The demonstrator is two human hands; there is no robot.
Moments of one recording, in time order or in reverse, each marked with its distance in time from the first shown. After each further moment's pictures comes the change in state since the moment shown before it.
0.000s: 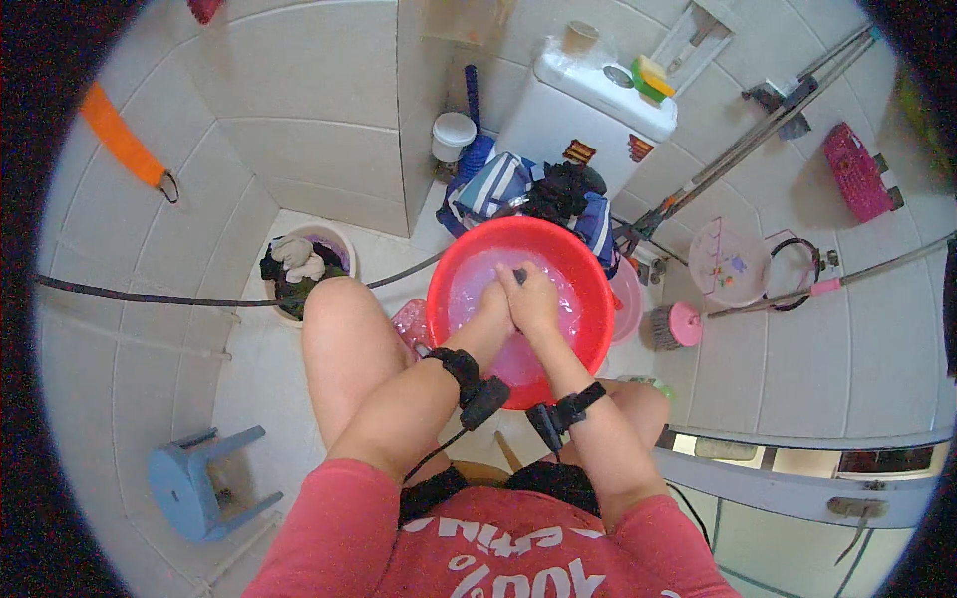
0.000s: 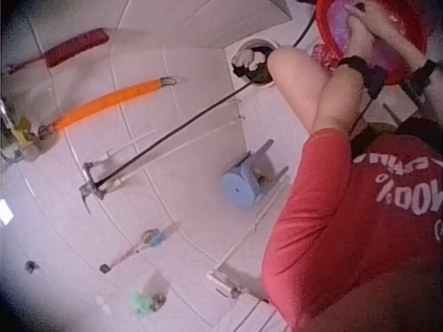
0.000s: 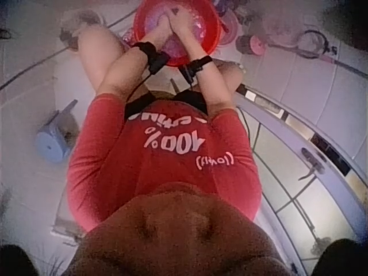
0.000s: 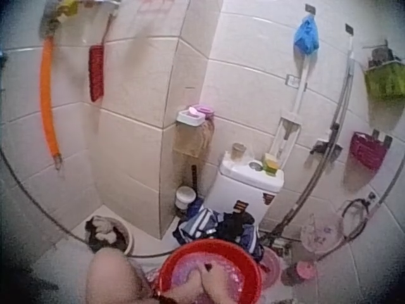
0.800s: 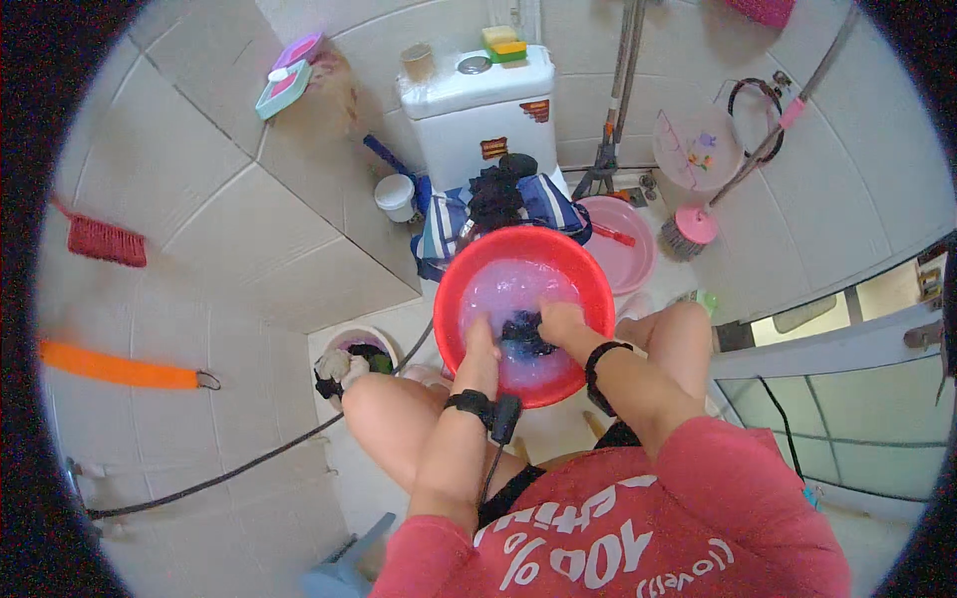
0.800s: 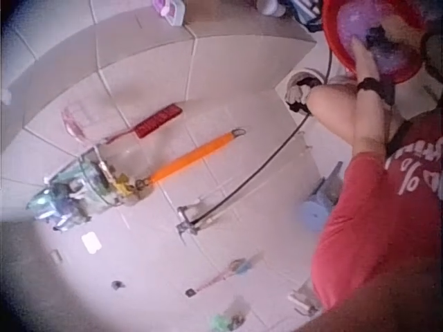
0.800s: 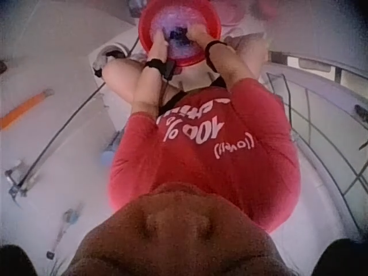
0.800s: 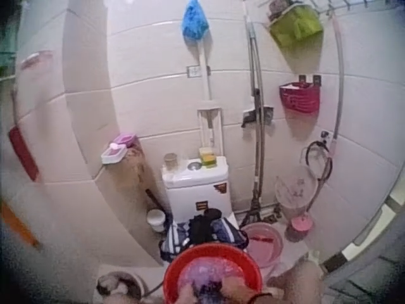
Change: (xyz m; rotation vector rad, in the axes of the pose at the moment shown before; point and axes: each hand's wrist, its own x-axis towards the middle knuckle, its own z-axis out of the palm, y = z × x) left_hand 0.024 0.014 -0.060 0.557 0.481 -0.095; right_hand -0.023 0.098 -0.001 -0.400 -0.388 0.191
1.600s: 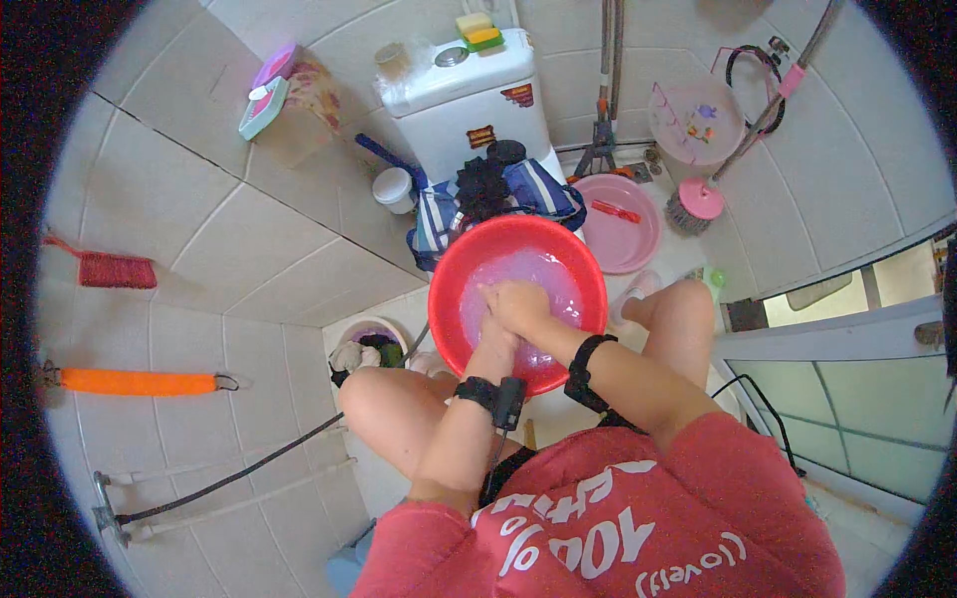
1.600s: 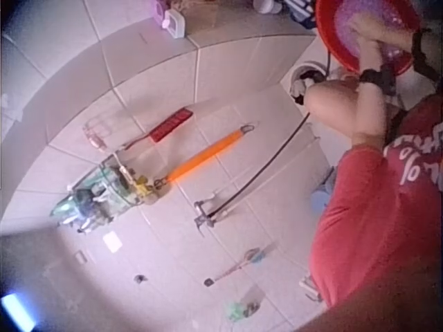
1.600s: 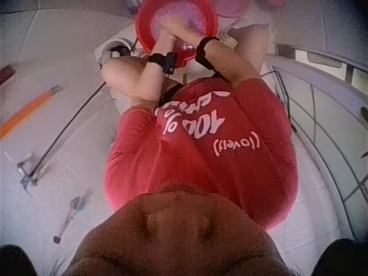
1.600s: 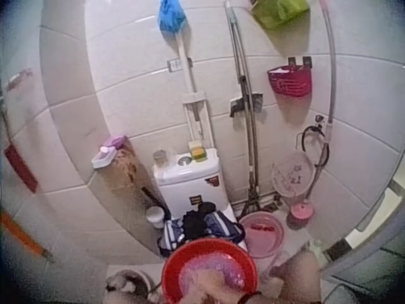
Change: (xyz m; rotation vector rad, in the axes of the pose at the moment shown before) left_hand -0.046 -0.008 0.032 -0.366 -0.454 -0.191; right_hand -0.024 -0.070 -0.052 0.298 0.256 -0.092
